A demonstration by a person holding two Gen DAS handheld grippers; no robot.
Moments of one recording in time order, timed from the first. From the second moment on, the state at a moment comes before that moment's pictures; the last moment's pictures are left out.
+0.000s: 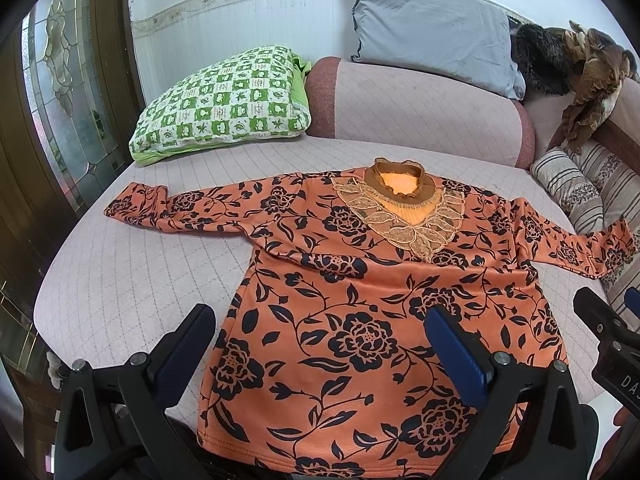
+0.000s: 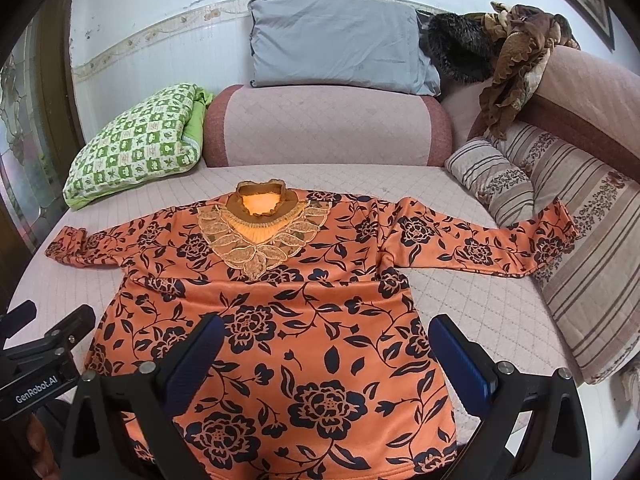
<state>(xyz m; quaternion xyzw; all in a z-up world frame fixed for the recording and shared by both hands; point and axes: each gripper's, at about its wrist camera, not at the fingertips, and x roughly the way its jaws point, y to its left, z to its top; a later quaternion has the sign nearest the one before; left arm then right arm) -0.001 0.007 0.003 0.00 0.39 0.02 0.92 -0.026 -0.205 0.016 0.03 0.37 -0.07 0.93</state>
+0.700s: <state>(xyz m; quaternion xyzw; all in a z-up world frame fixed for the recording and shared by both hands) 0.000 0.006 0.003 0.00 0.40 -0.01 0.92 -0.027 -0.207 0.018 0.03 0.37 -0.07 0.93</state>
